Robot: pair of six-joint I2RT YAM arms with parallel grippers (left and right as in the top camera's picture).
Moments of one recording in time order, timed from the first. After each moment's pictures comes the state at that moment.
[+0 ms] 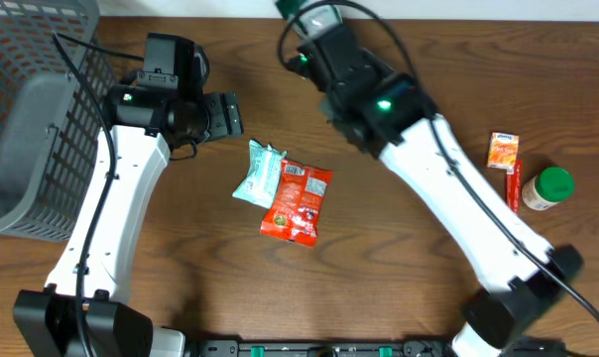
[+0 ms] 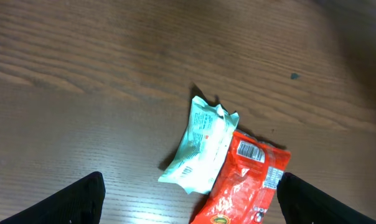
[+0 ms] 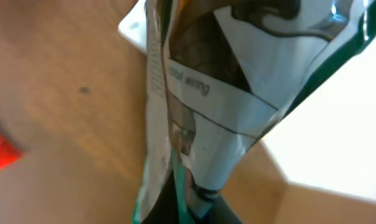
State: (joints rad) left arm -0.14 1.59 1.51 -1.02 0.12 -0.34; right arm 0.65 1.84 1.92 -0.94 0.59 -0.50
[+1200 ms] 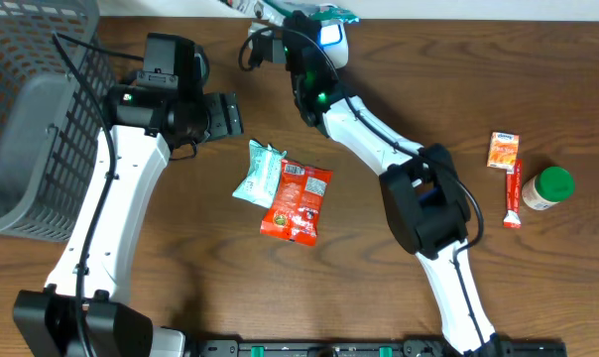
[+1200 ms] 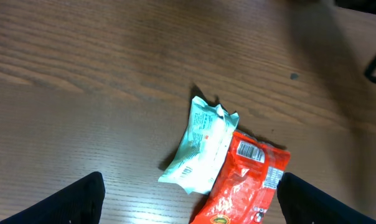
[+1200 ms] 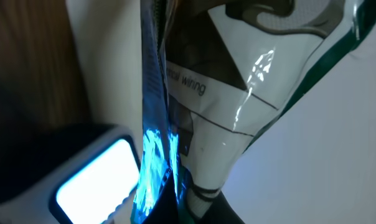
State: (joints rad) left arm -0.14 1.59 1.51 -1.02 0.12 -0.34; right arm 0.55 2.42 1.92 0.27 0.40 -1.37
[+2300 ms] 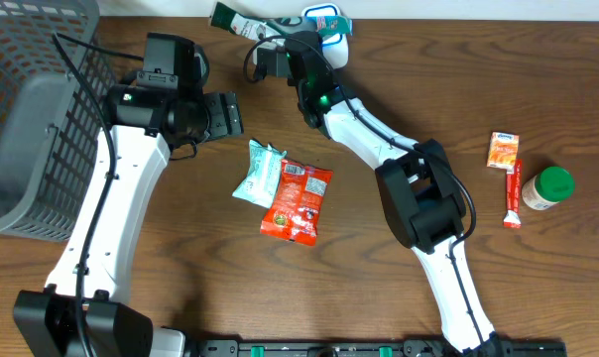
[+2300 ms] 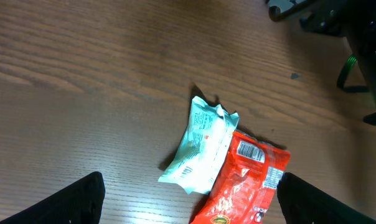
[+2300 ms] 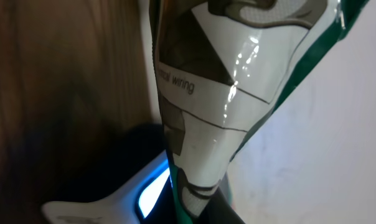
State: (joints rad) left arm -0.14 1.59 1.51 -1.02 0.12 -0.34; right arm 0.53 2.46 1.92 0.15 0.34 -1.26
